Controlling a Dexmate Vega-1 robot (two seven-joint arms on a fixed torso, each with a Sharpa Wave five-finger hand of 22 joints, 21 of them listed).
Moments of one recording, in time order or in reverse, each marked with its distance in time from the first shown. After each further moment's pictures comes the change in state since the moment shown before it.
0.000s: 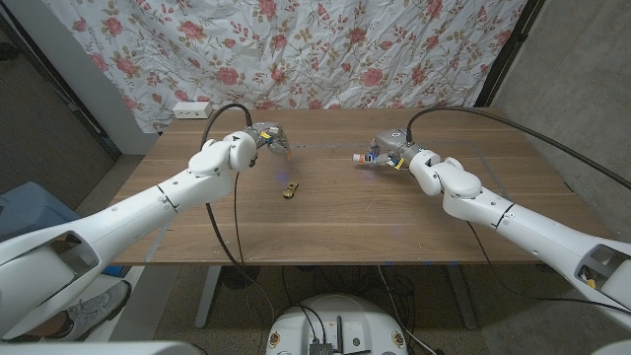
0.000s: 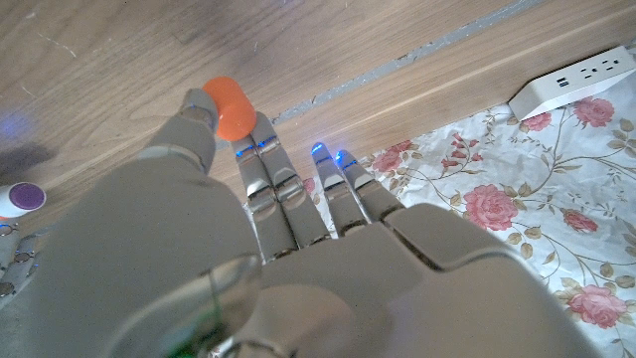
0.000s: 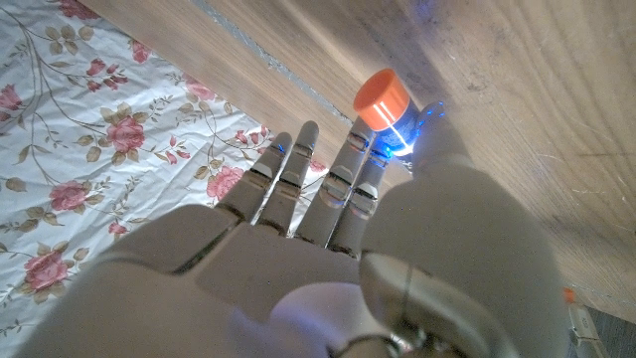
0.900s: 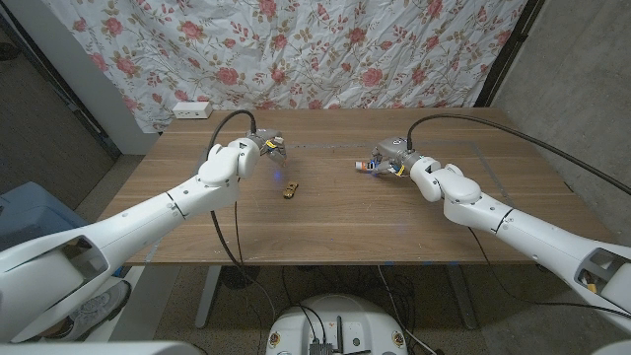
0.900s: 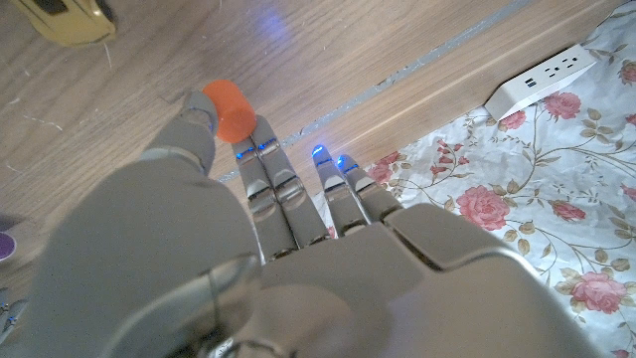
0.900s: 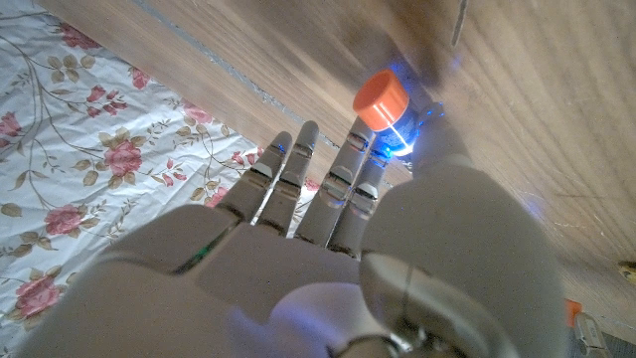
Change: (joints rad) left arm 0.019 -0.032 0.029 0.027 0.165 0.036 -0.078; left_hand -0.008 0.000 -0.012 0.003 0.004 -0.025 -0.035 0.000 0.002 -0.034 -0.005 0.000 0.000 -0.023 0.002 -0.005 0.000 -0.043 0.000 -0.004 -0.002; right arm -0.012 0.002 -0.015 0.027 0.003 -0.004 -0.001; right_hand 0.000 -0.001 0.000 0.000 0.004 -0.001 0.000 -0.006 0.000 -0.004 -0.004 0.000 0.005 0.000 0.000 0.000 0.009 0.007 -0.007 0.000 0.000
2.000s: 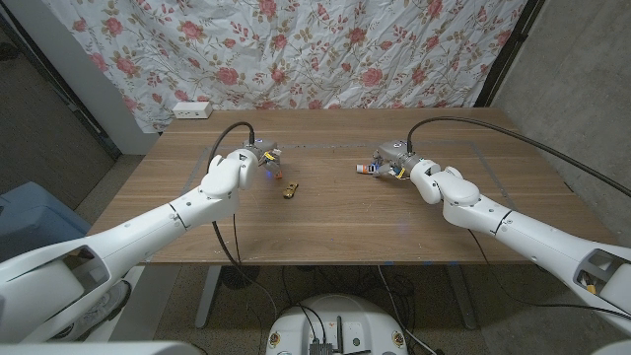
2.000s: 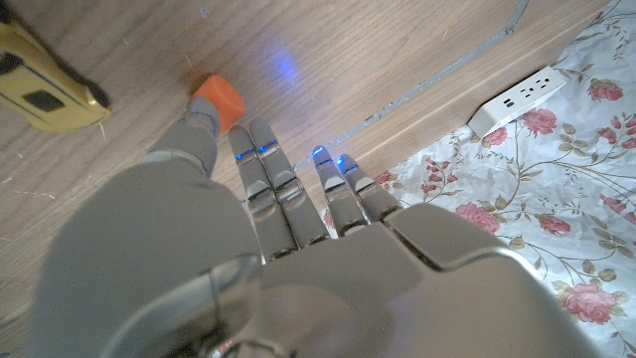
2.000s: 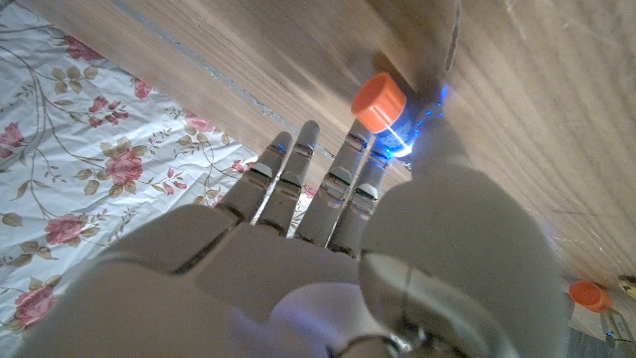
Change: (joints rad) left arm 0.040 -0.007 0.006 0.030 0.077 0.016 -0.013; left_hand -0.013 0.005 -0.010 0.002 0.000 -0.025 -0.025 -0.004 0.000 -0.036 0.004 0.000 0.000 -0.015 0.001 0.000 0.000 -0.007 0.000 0.000 0.000; right arm 0.002 0.003 -0.013 0.015 0.002 -0.010 -0.001; right_hand 0.000 0.000 -0.004 0.004 0.000 -0.011 -0.011 -0.013 -0.001 -0.034 0.002 -0.004 0.000 0.004 -0.004 0.000 0.000 0.000 0.000 0.000 0.000
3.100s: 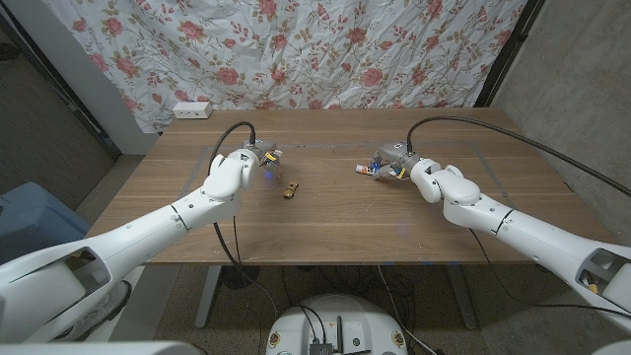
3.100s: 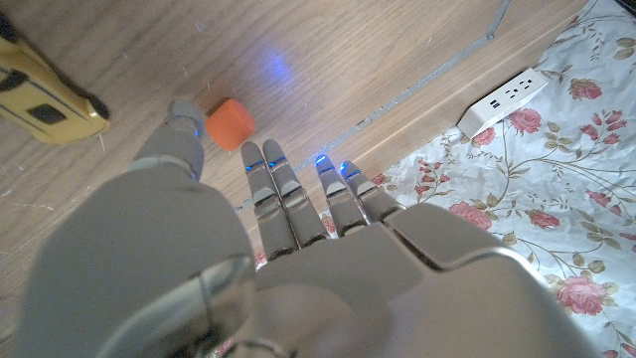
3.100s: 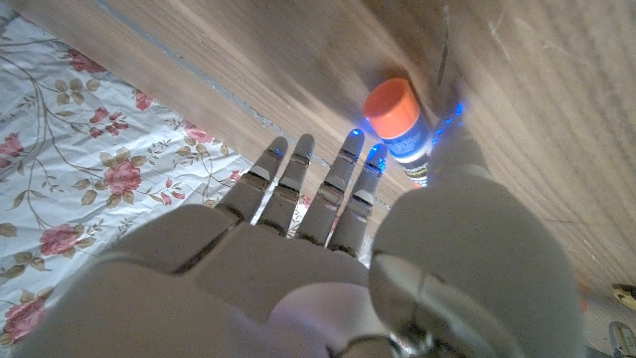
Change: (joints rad) left arm 0.009 -0.003 -0.005 -0.024 0.064 0.030 -0.062; left_hand -0.080 -0.043 -0.057 0.002 0.000 -0.203 -0.010 -0.015 -0.009 -0.247 0.002 -0.009 -0.004 -0.095 0.004 0.000 0.002 -0.084 0.023 0.000 0.000; right arm 0.002 -0.010 -0.001 -0.024 -0.001 -0.016 0.064; right_hand -0.106 -0.106 -0.046 0.012 0.044 -0.242 -0.026 -0.140 -0.002 -0.277 0.016 -0.015 0.000 -0.107 0.002 -0.087 0.005 -0.043 0.050 0.000 0.000
